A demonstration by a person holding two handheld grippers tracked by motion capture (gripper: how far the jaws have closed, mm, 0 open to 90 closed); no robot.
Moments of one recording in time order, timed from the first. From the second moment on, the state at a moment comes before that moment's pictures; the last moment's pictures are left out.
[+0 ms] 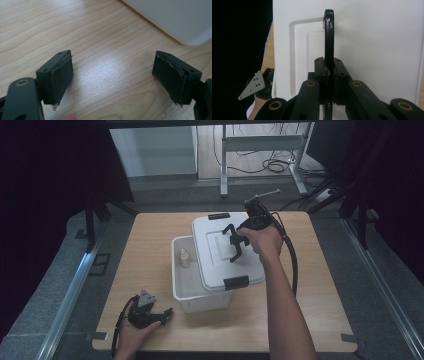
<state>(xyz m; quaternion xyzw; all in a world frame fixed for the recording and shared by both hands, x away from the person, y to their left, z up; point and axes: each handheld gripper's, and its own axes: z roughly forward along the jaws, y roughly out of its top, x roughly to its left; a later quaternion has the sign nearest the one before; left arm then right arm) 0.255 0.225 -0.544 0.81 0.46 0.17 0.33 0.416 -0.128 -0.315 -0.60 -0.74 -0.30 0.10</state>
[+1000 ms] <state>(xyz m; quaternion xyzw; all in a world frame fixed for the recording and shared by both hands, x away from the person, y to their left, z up) 0.255 0.225 -0.545 0.81 0.46 0.17 0.33 0.422 -0.069 -0.327 -0.58 -0.75 -0.29 0.12</state>
